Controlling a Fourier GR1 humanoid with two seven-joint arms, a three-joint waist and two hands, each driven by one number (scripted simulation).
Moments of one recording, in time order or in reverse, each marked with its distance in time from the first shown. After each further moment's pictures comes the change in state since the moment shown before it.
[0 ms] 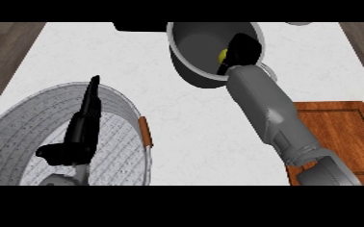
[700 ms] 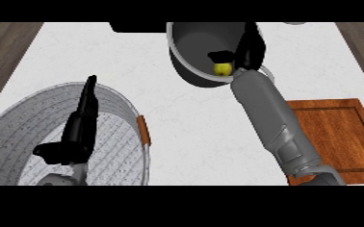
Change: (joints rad) left arm 0.001 0.001 0.020 0.005 -0.006 0.001 0.002; right arm 0.130 0.033 -0.252 -0.213 -0.279 -0.338 -0.456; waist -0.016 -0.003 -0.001
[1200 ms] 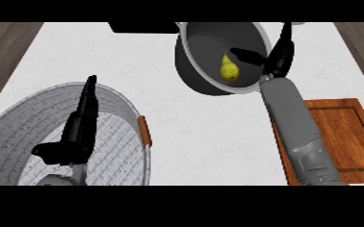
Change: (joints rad) left arm 0.005 -0.006 0.006 -0.016 -0.009 -0.008 0.021; right arm 0.135 -0.049 -0.196 -0.116 -0.278 -0.020 -0.364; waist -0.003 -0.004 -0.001
